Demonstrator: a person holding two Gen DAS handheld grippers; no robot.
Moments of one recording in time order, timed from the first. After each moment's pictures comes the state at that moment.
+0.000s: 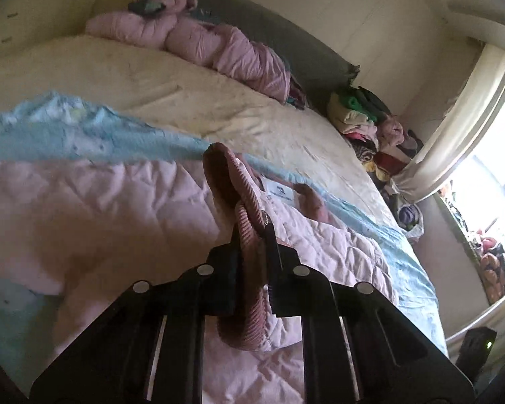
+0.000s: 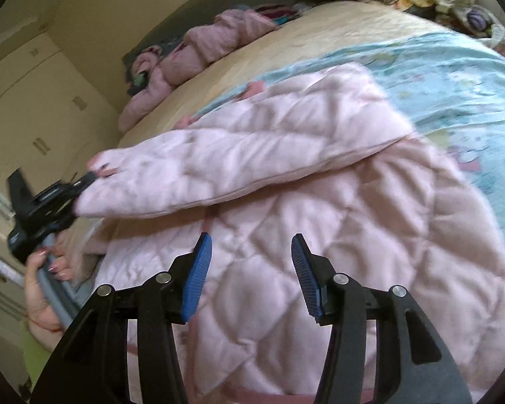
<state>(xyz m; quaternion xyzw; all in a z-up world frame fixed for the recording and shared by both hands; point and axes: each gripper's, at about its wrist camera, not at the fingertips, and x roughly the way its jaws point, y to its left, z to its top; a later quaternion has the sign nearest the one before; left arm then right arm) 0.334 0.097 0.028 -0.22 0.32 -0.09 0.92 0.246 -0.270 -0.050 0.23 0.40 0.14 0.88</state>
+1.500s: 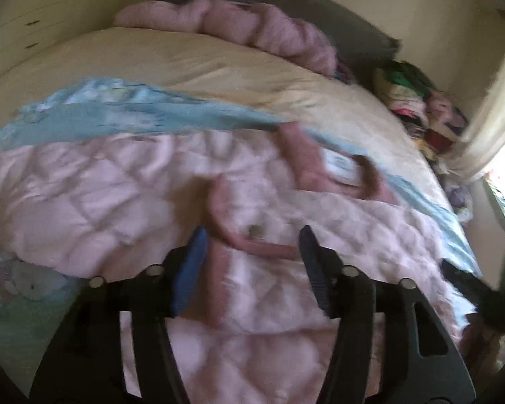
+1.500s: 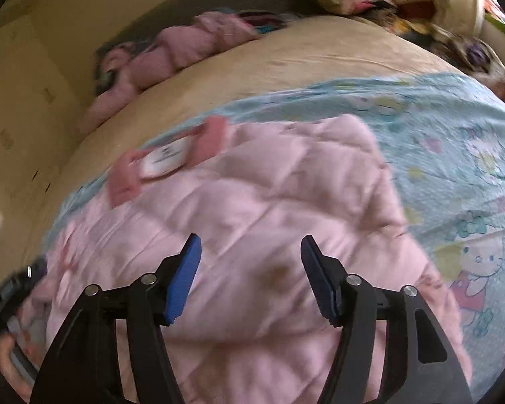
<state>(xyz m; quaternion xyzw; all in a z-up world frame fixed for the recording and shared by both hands) 0.328 0.090 -0.005 -0.17 0.38 -0.02 0.91 0.384 -0.281 -0.063 0.15 0.41 0.10 0.89</state>
